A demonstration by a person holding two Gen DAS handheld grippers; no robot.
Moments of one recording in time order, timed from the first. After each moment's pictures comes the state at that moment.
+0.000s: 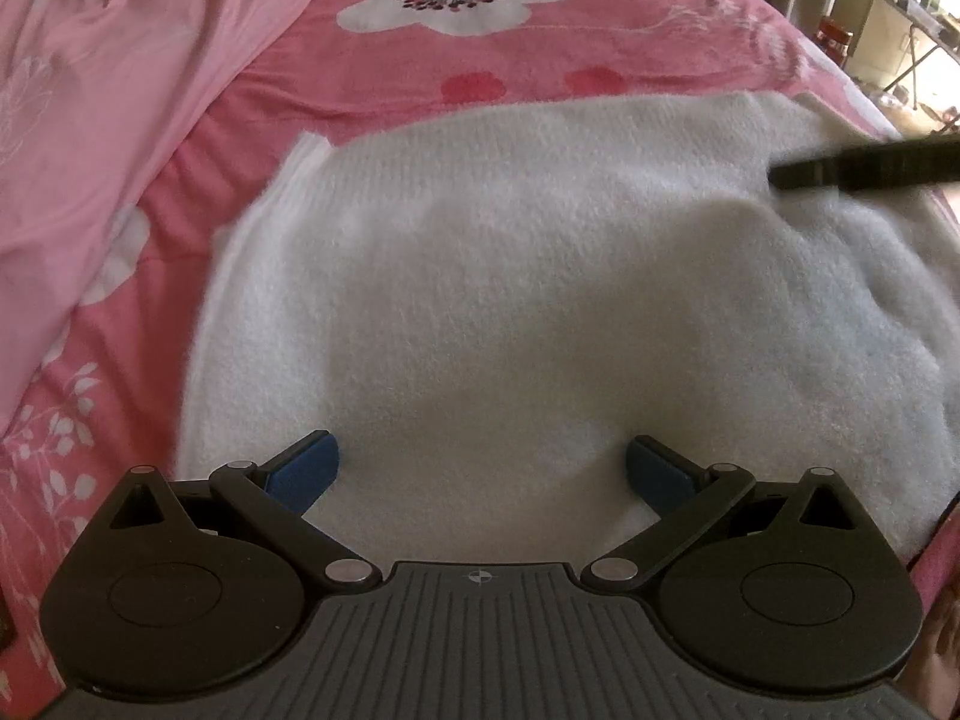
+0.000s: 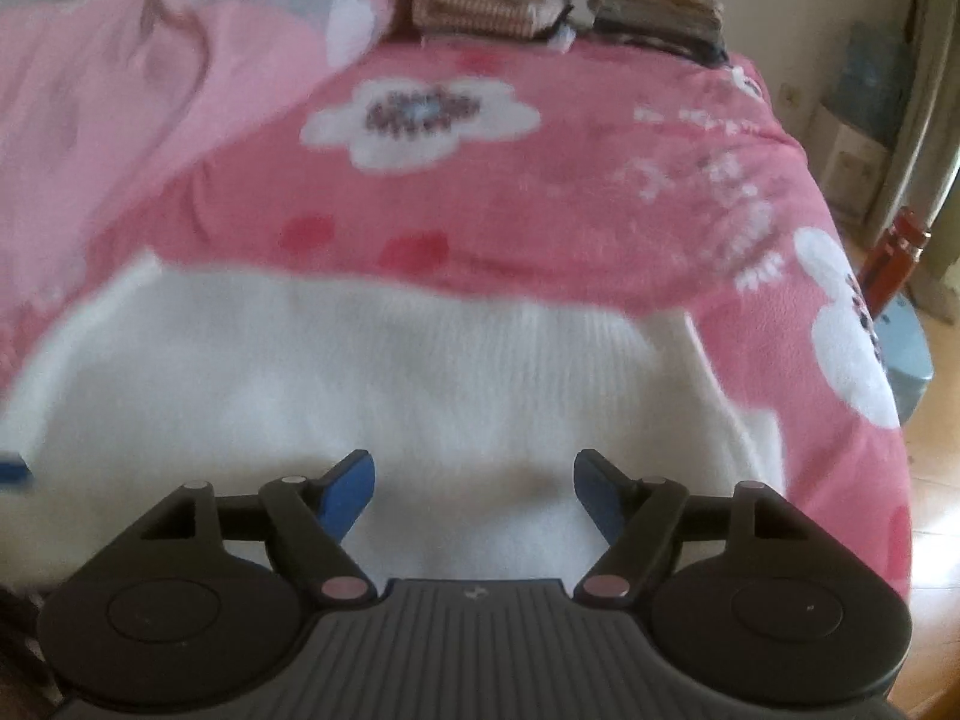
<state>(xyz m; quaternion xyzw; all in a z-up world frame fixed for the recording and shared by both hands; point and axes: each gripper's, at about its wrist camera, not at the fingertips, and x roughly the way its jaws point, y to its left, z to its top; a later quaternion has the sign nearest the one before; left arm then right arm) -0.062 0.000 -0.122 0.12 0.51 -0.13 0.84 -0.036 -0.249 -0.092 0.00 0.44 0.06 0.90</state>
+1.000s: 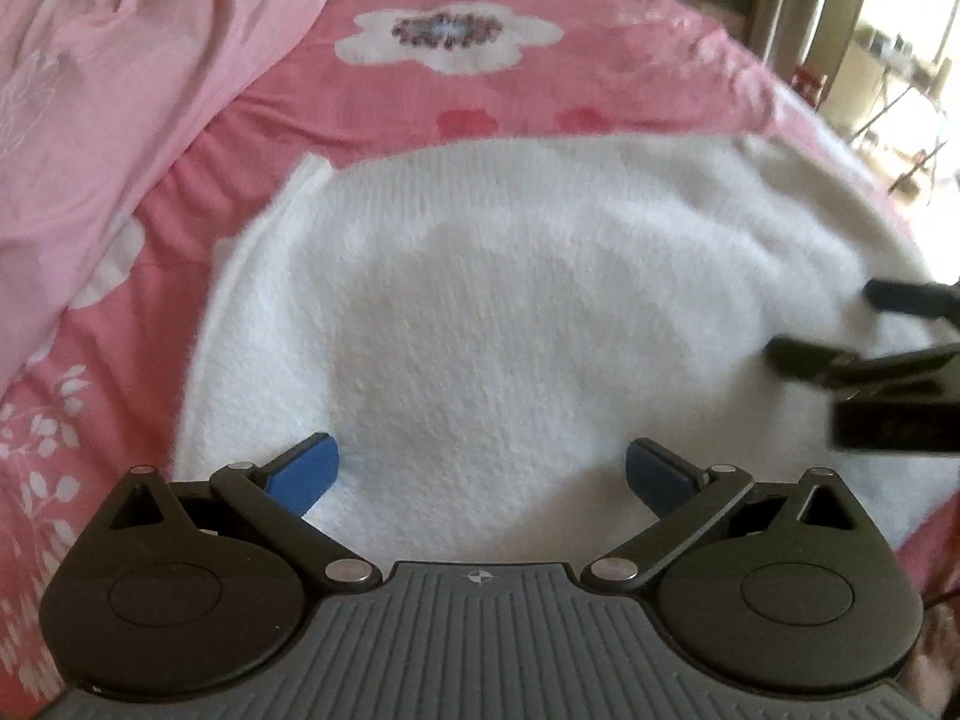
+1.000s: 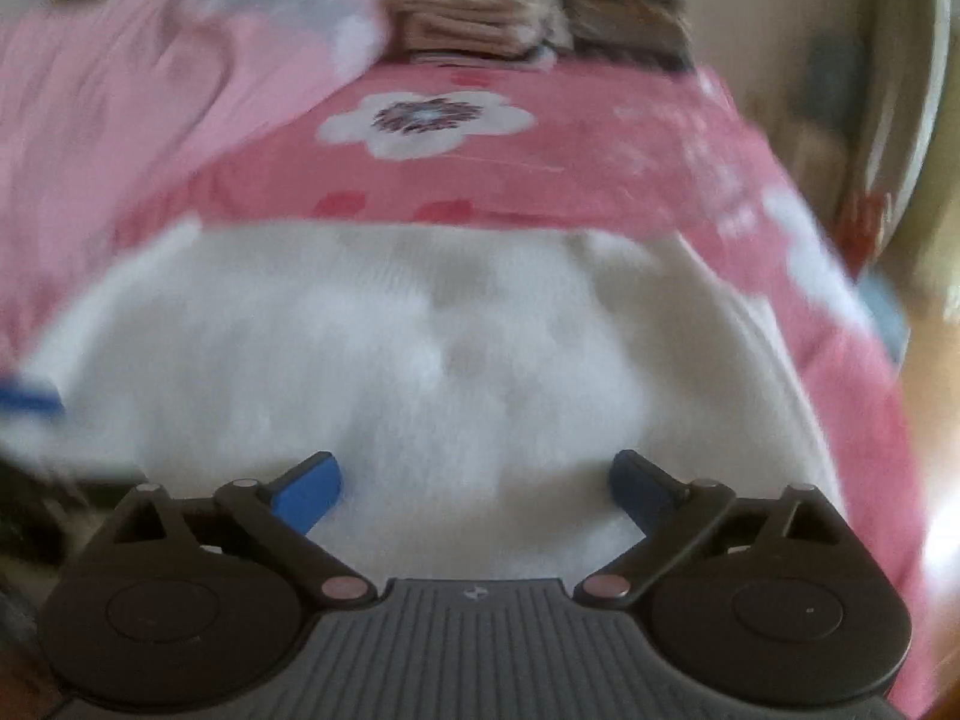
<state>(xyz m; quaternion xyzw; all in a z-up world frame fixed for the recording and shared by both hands) -0.073 0.024 -0.113 0.08 0.46 -0.17 0.87 -0.115 -0.203 -0.109 -0.02 0.41 0.02 0.91</state>
